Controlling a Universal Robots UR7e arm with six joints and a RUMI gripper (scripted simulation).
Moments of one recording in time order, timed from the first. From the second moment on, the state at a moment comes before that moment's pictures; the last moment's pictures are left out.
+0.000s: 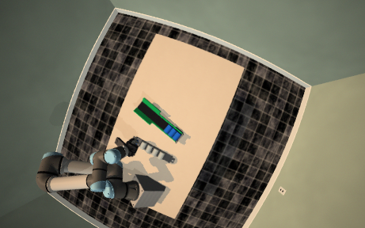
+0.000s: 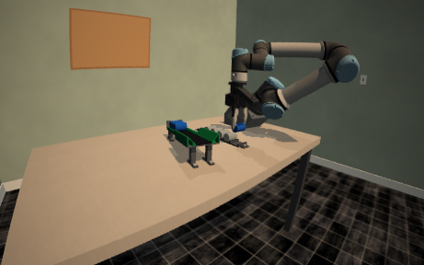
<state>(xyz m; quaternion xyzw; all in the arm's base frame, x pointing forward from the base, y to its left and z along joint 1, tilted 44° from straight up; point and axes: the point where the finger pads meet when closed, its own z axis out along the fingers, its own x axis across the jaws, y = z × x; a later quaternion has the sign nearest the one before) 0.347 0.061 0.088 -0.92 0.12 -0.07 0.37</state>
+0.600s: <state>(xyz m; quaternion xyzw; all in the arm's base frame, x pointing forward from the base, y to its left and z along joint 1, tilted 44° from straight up) 0.336 0.036 0.116 -0.92 0.12 -0.07 0.37</state>
